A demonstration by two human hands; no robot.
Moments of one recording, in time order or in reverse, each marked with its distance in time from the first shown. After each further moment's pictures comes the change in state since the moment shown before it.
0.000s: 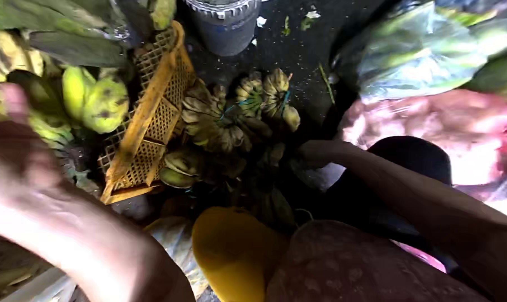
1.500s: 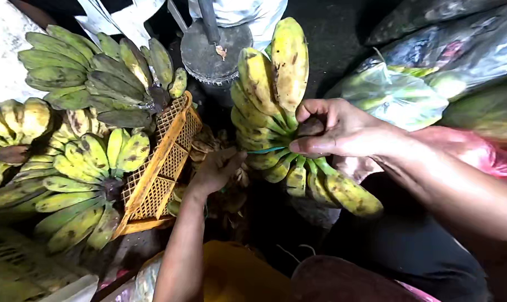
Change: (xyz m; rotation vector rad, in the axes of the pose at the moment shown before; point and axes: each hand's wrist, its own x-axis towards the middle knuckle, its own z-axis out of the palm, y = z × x) left_hand -0.087 -0.031 0.190 0.373 -0.893 -0.098; right_hand -0.172 -0.043 -0.105 0.855 0.867 -0.495
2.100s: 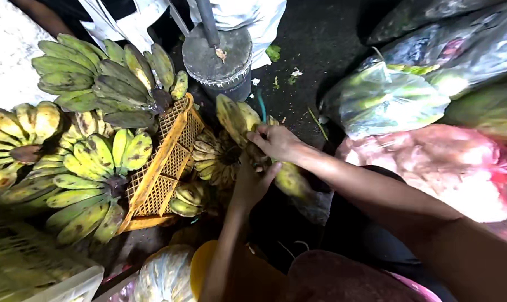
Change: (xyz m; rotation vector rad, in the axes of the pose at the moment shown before) left_hand 0.000 0.001 0.100 -0.022 0.275 -0.239; right_hand 0.051 0.058 0.070 -0.419 0.027 0.101
